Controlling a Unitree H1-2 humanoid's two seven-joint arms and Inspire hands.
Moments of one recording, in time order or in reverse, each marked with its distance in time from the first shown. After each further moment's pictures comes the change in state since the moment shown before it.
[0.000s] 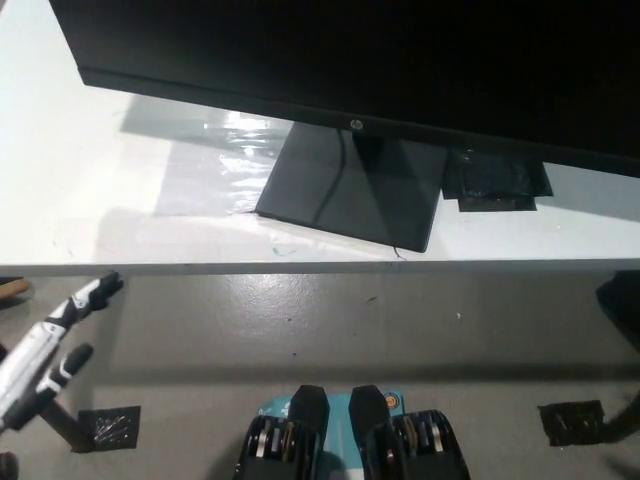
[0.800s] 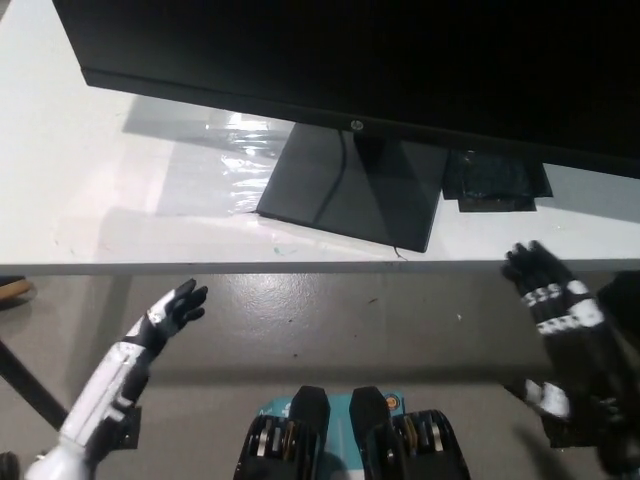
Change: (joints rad) left_arm 0.025 -0.240 -0.071 -0.031 -0.088 0.001 -0.006; right_arm 0.032 0.439 0.105 -0.132 -0.068 -0.031 0.041
